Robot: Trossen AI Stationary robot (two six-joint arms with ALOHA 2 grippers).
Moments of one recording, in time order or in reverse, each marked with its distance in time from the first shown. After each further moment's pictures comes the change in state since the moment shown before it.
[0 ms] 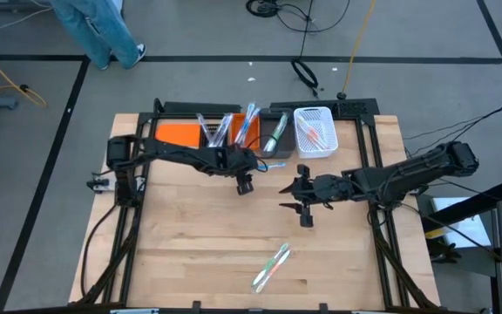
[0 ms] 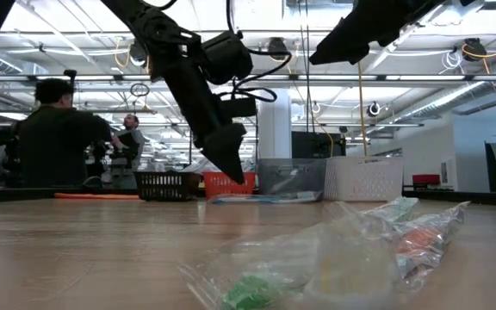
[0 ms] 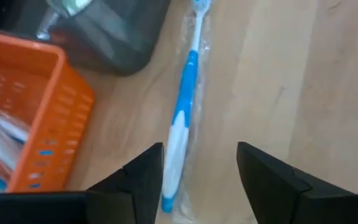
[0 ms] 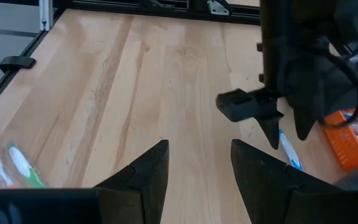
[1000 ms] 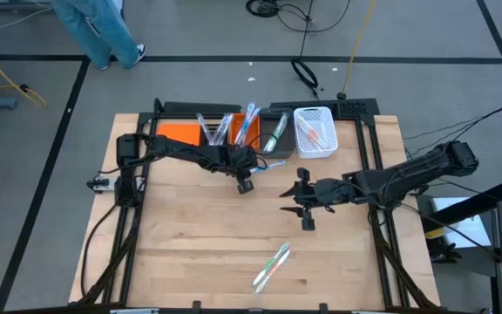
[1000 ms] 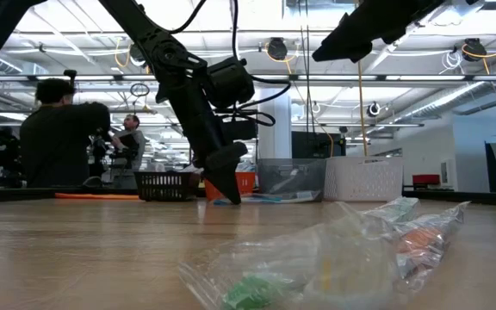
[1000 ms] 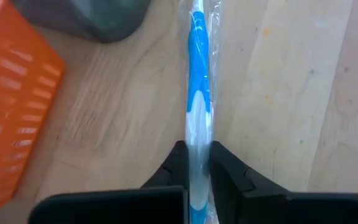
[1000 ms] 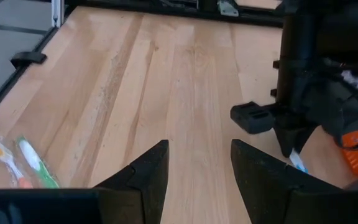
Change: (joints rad) left arm 0.056 0.092 0.001 0.022 0.104 -0.039; right arm 0.029 0.000 -0.012 0.016 0.002 -0.008
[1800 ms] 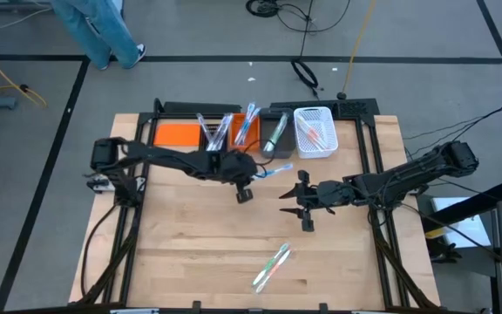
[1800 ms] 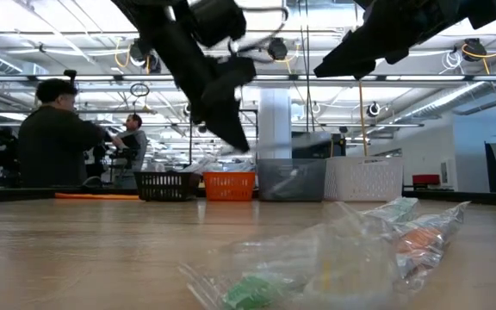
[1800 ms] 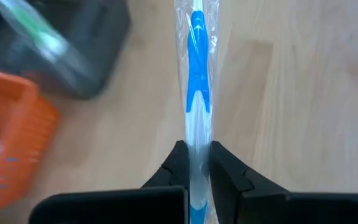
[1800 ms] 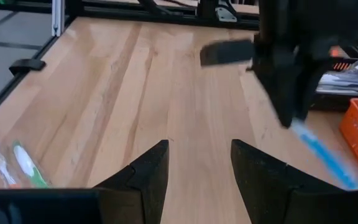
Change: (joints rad) left arm -0.147 -0.209 0.001 -0.054 -0.035 -0.076; right arm 0.000 0.000 -0.132 0.198 0.004 0.011
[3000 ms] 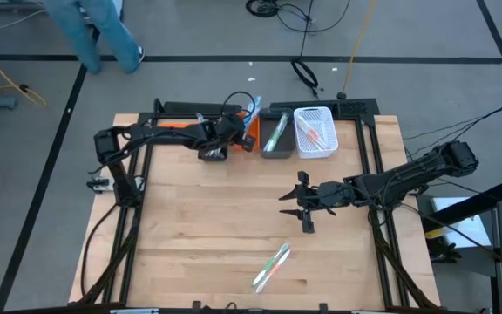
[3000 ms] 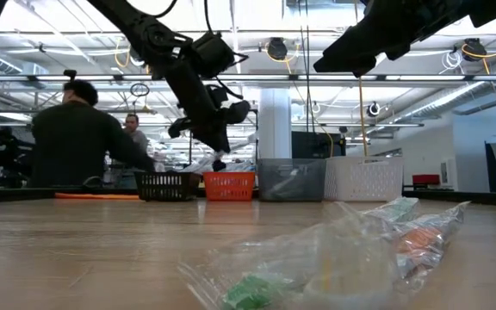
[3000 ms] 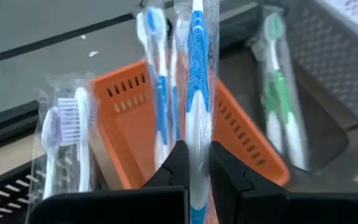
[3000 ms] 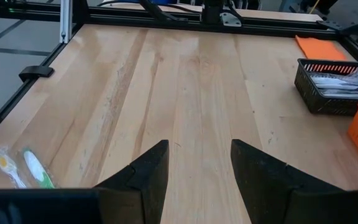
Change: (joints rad) left arm 0.317 0.022 0.001 0.135 -0.242 -0.396; right arm 0.014 0.000 0.000 0.018 -0.003 0.016
